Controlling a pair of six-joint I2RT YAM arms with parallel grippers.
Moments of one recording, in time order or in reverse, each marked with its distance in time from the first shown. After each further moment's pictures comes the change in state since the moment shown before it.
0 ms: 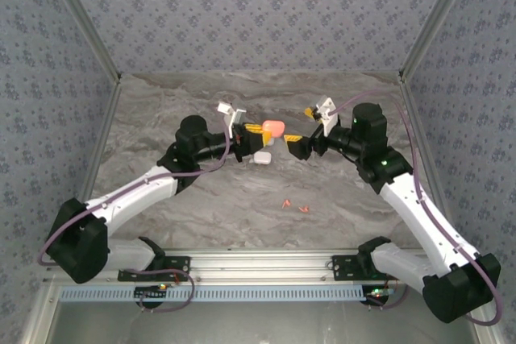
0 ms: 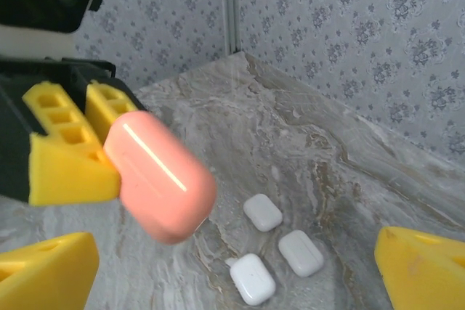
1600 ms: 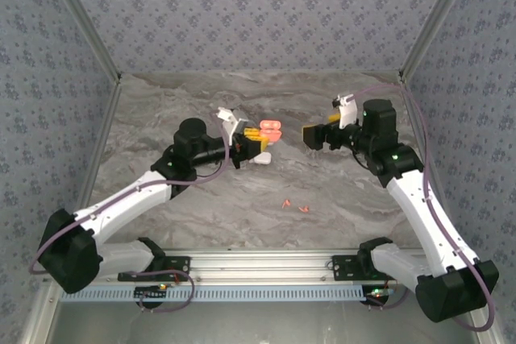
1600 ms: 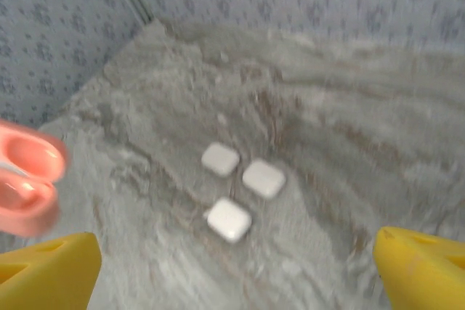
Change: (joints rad) left arm -0.024 -0.095 -0.008 -0.178 -0.087 0.205; right arm -0.119 0.011 0.058 -0.280 0.125 0.231
